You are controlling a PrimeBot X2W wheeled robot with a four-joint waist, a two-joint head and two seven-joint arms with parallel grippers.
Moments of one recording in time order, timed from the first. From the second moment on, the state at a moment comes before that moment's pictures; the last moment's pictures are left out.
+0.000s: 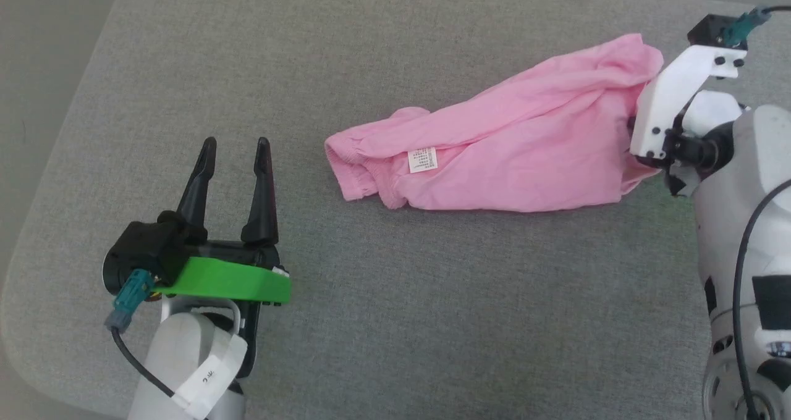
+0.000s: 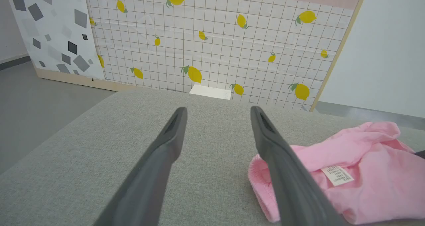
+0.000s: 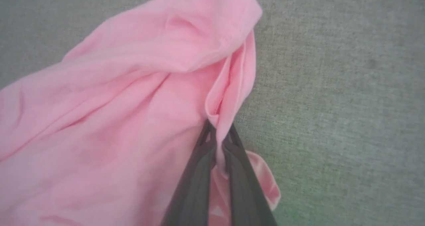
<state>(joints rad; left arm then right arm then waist) -0.25 0.05 -0.04 0.04 -0.24 -0.12 -0.26 -0.96 -0.06 -0.34 0.88 -0.03 0.13 0.75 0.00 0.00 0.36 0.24</state>
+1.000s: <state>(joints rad) -0.15 0.05 -0.03 0.08 -0.23 -0.12 -0.26 -0.44 -0.21 -0.33 0.22 -0.03 0.13 0.65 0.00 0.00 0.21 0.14</state>
